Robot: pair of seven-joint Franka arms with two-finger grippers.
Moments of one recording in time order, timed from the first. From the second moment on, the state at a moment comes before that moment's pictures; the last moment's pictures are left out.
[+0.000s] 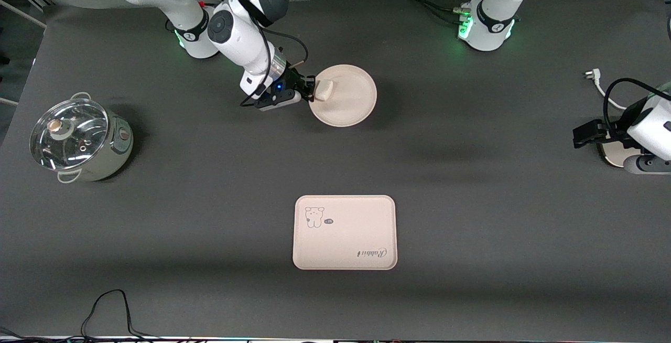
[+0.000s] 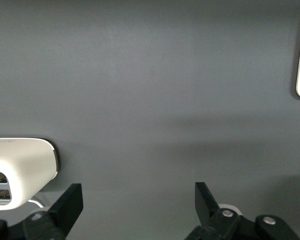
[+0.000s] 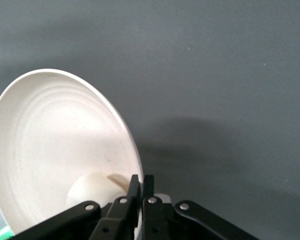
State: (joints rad) left arm 0.02 0.15 -0.04 -1.51 0.05 1.59 0.01; right arm 0.86 0.03 -0.05 -2.38 0.62 2.63 0.30
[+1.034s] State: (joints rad) left arm 0.02 0.15 -0.04 -1.51 0.05 1.59 0.01; right arm 0.60 0.78 -0.13 -1.31 0.57 2.27 0.23
